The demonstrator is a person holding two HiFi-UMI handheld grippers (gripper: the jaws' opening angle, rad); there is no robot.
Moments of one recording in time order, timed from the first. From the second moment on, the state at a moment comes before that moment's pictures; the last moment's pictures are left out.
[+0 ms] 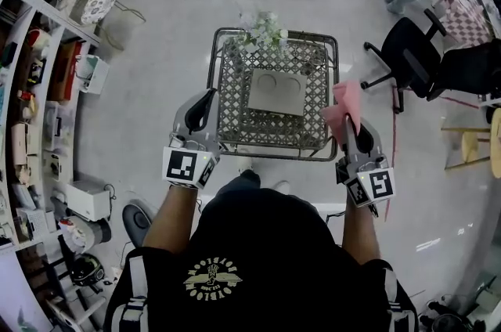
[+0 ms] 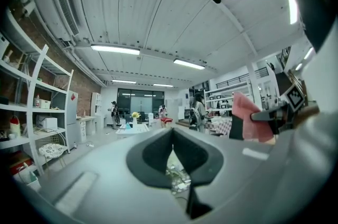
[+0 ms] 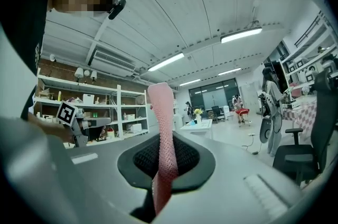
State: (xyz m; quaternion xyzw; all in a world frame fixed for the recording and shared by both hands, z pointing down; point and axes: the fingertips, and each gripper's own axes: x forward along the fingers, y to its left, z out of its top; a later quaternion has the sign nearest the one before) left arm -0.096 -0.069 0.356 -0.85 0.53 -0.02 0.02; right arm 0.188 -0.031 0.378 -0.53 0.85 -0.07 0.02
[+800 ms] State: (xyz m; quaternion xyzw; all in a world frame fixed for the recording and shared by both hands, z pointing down) left arm -0.148 -0.171 0.396 -0.88 0.47 -0.04 -0.04; right arm 0.106 -0.134 0.402 -0.55 0.83 -0.09 -0.01
